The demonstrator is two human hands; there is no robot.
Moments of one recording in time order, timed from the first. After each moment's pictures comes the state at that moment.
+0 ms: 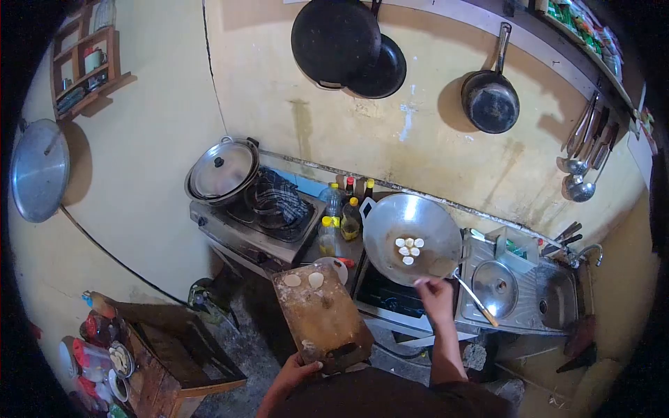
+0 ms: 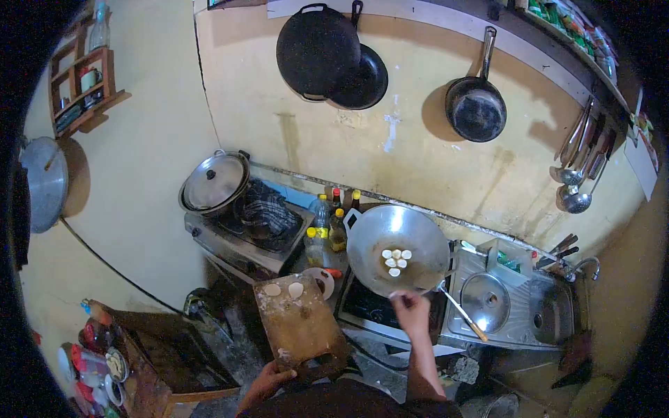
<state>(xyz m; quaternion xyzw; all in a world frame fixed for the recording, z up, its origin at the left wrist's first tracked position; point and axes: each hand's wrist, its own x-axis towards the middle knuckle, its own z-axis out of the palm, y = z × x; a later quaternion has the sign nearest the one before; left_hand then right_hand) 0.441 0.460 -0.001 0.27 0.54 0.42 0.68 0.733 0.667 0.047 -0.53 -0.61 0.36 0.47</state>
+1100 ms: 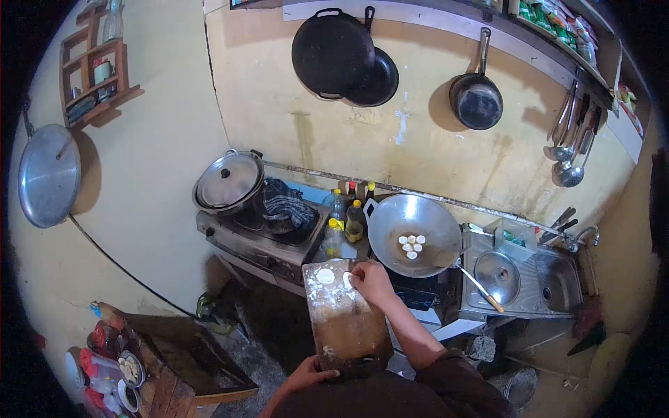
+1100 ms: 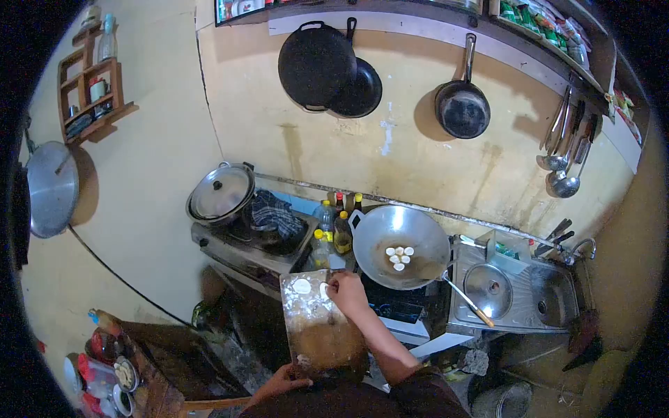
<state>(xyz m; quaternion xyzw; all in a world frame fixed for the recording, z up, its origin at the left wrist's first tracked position) 0.425 0.436 0.053 0.41 0.53 0.27 0.69 0.585 0.661 0.050 -0.45 -0.79 0.23 0.33</state>
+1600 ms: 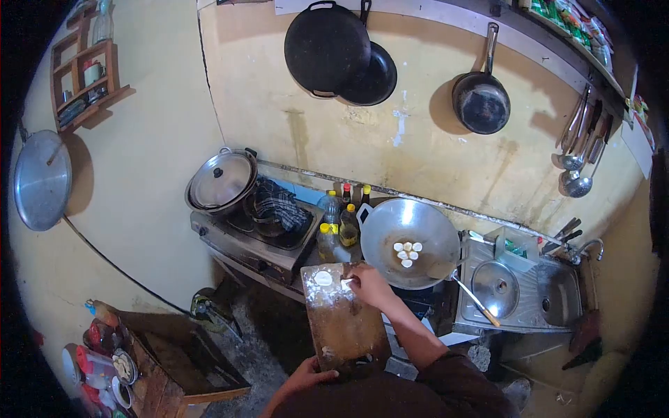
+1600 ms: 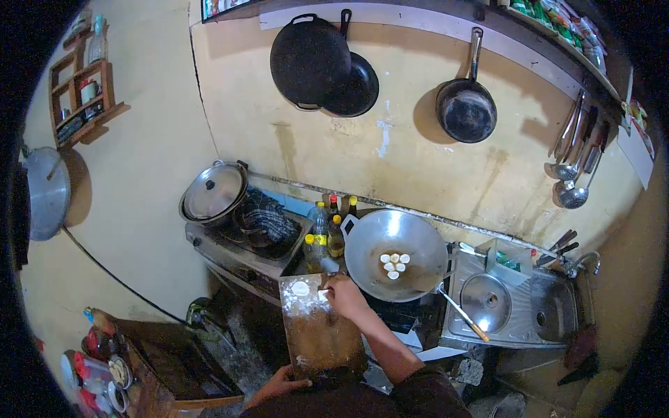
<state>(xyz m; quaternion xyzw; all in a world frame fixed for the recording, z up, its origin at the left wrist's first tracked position) 0.461 0.475 0.031 0.34 0.53 0.31 0.71 0.617 0.713 0.033 -0.37 -0.86 0.22 0.27</state>
